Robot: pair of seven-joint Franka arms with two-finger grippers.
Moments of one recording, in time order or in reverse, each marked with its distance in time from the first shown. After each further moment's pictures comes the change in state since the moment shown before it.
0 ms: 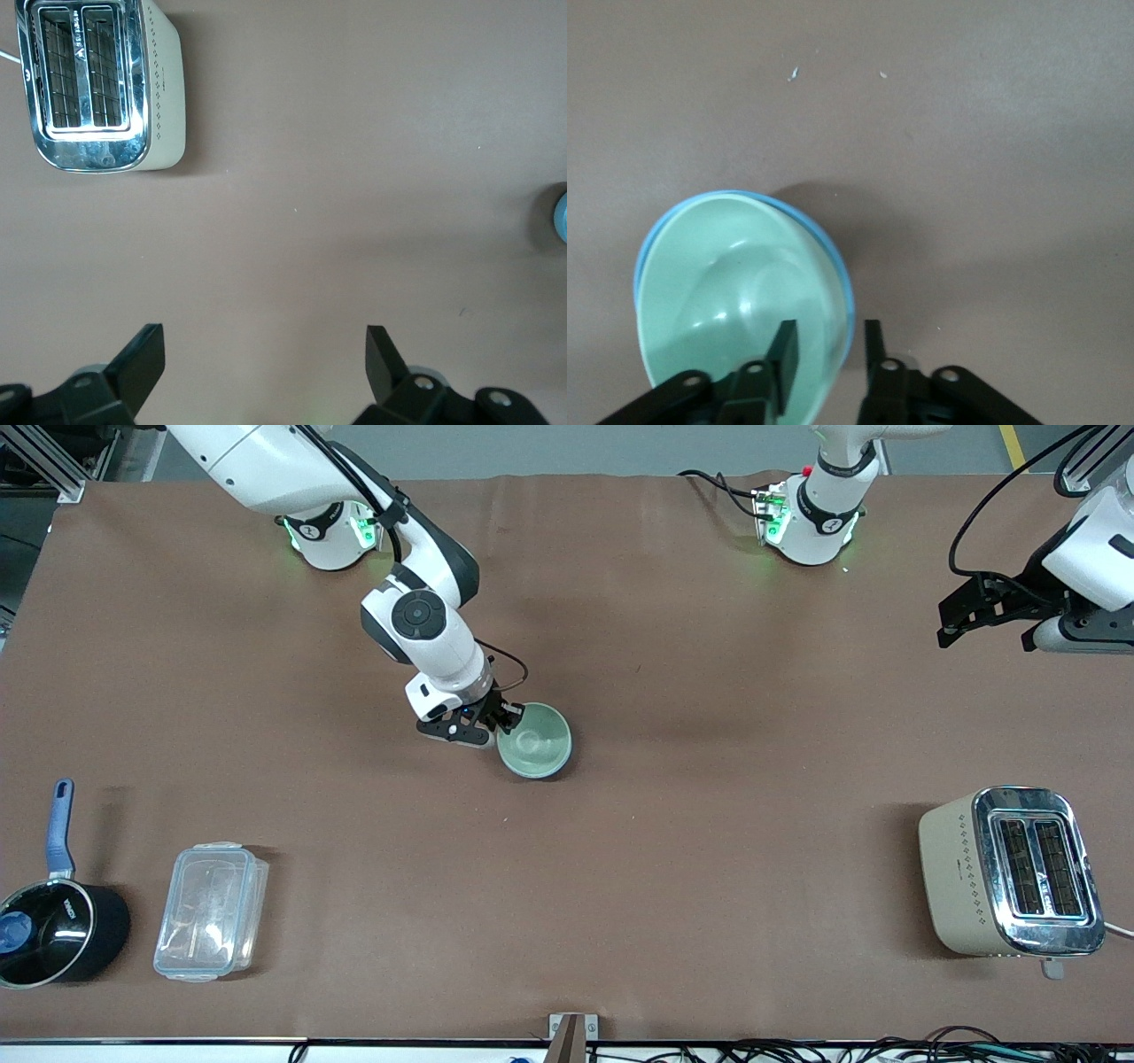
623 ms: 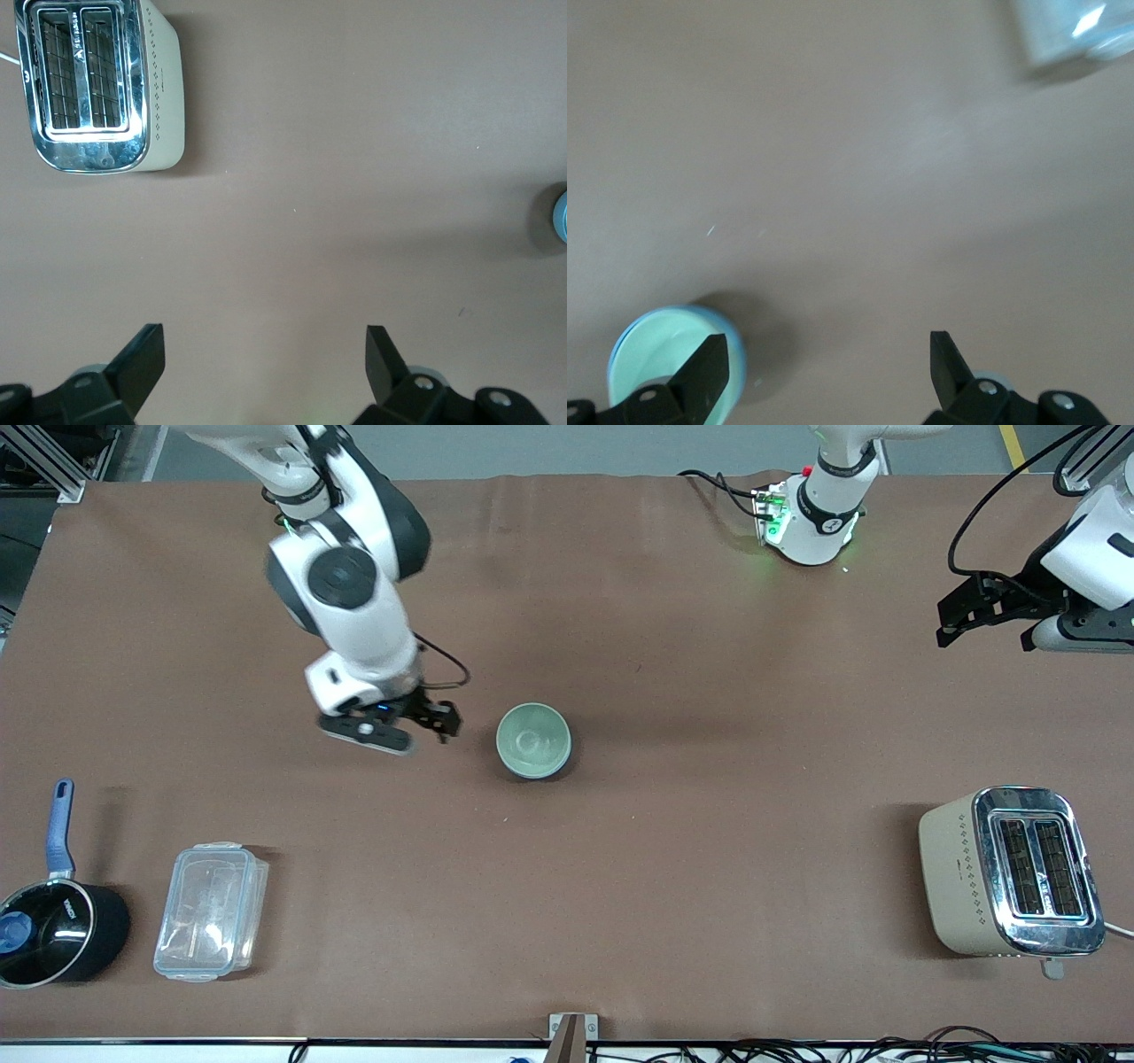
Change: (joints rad) left arm -0.001 -0.001 -0.002 0.001 0.000 0.000 0.000; right arm -0.145 -0.285 -0.016 0.191 -0.018 -0.514 -0.161
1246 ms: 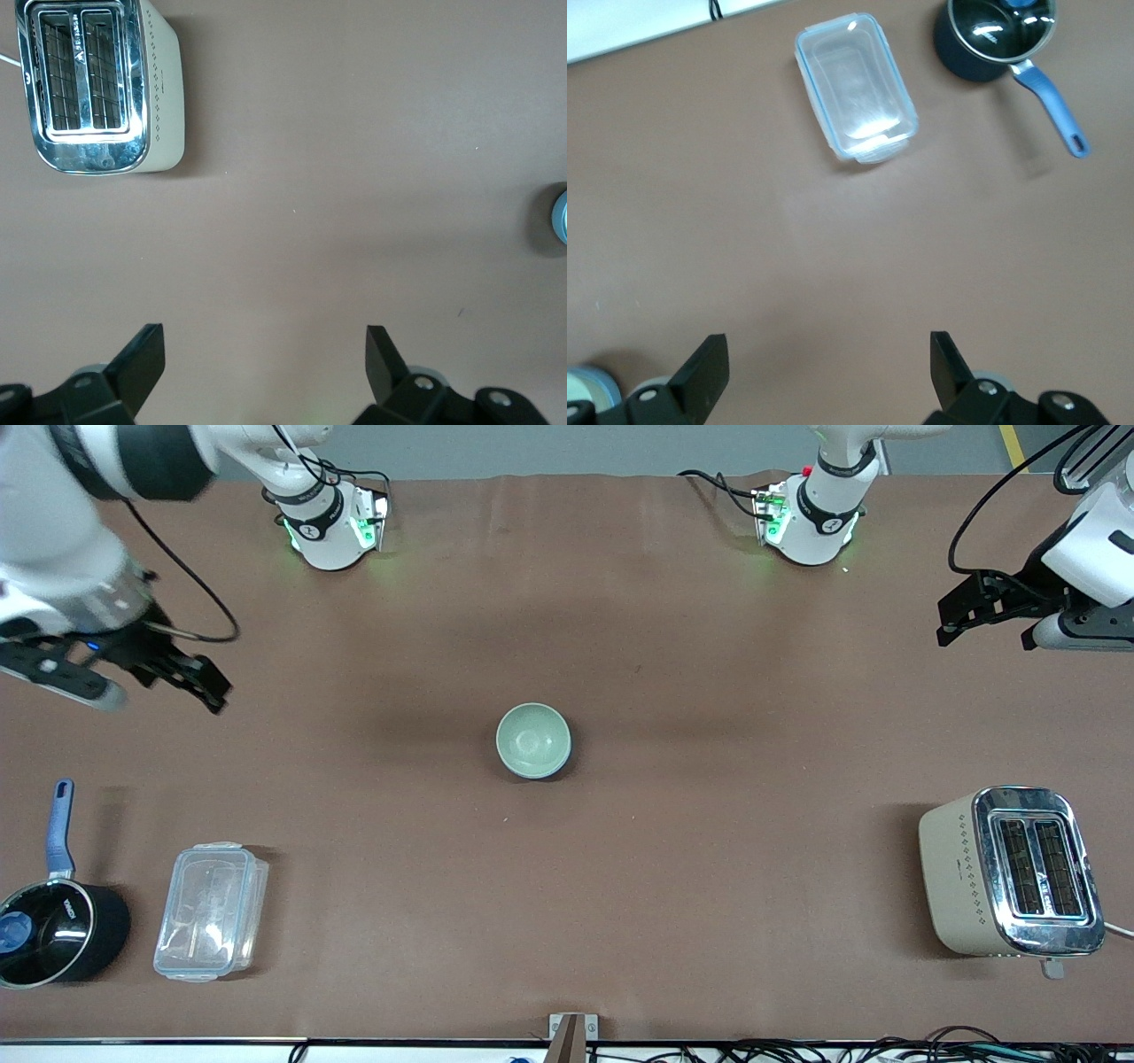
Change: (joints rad) left arm 0.000 -0.002 -0.001 0.001 0.000 0.000 0.000; right arm -0.026 -0.261 -0.353 0.102 0.131 -0.302 -0.441
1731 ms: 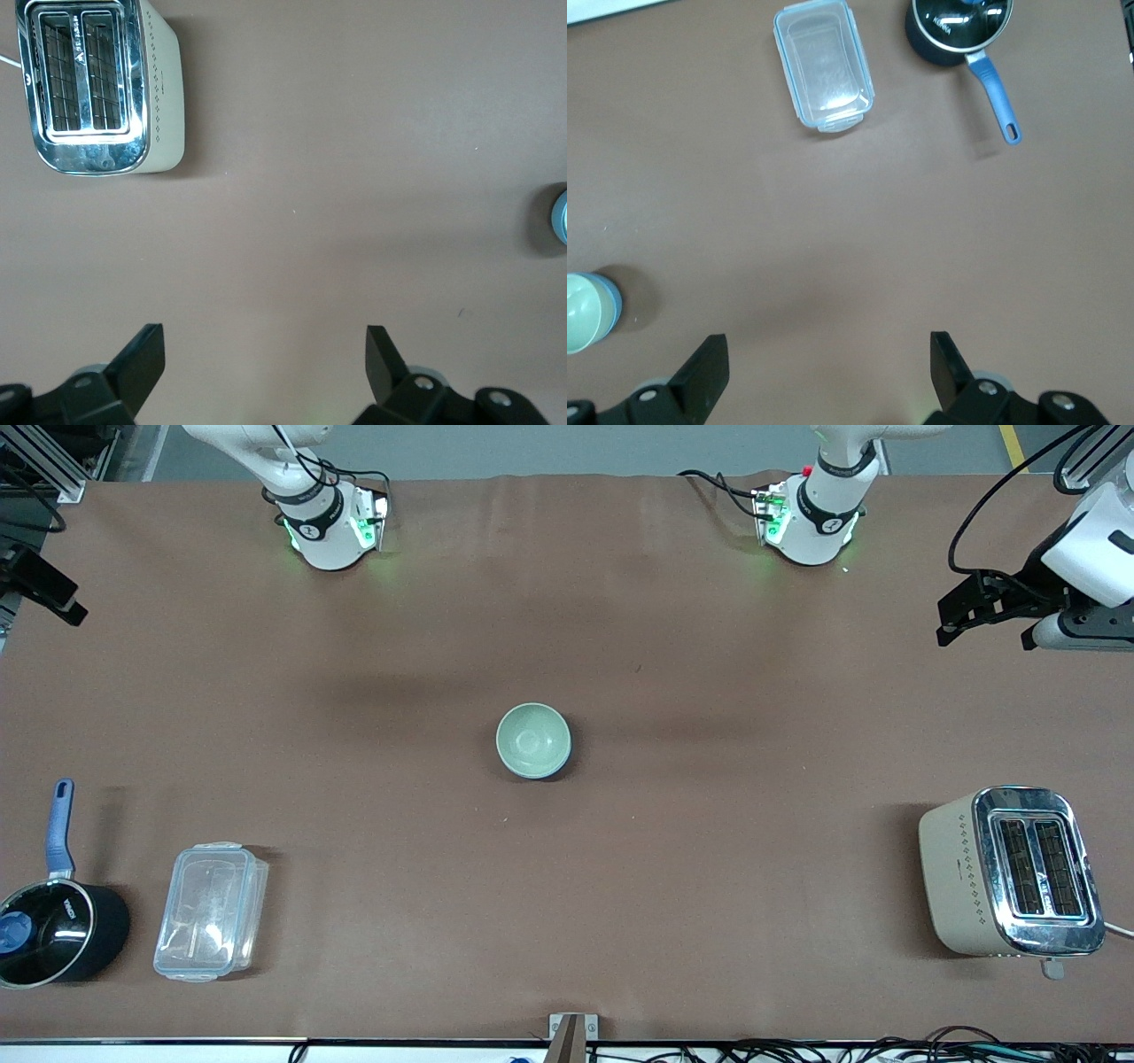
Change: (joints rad) left arm 0.000 0.000 0.000 0.003 0.000 0.001 0.001; right arm -0.001 0.006 -0.156 0.271 0.086 -0.316 -0.258
